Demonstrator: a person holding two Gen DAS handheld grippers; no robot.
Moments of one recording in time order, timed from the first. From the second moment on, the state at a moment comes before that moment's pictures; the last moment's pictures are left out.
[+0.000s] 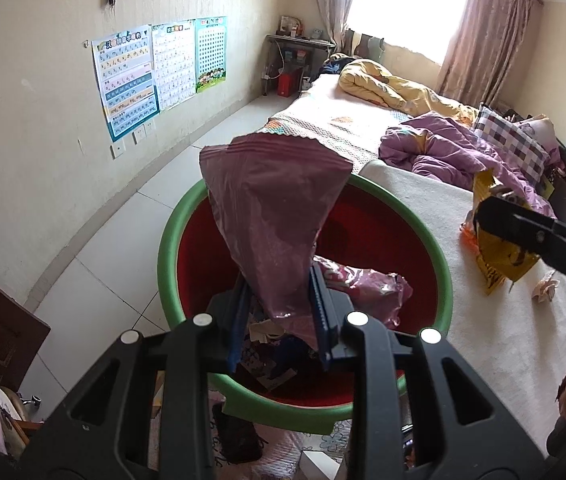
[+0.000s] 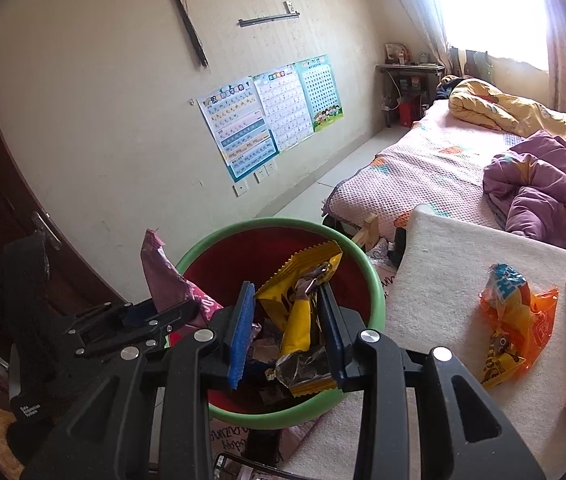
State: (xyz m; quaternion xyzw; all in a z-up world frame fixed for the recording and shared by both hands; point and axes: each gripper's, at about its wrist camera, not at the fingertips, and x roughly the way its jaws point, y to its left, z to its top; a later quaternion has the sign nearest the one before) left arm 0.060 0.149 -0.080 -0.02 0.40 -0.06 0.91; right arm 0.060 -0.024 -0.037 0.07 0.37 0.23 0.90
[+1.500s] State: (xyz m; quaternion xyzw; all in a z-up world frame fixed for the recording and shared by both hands) left arm 0.026 0.021 -0.074 -0.01 0.39 -0.11 0.91; right arm -0.009 -0.314 -0.121 0.26 0.40 -0.06 0.88
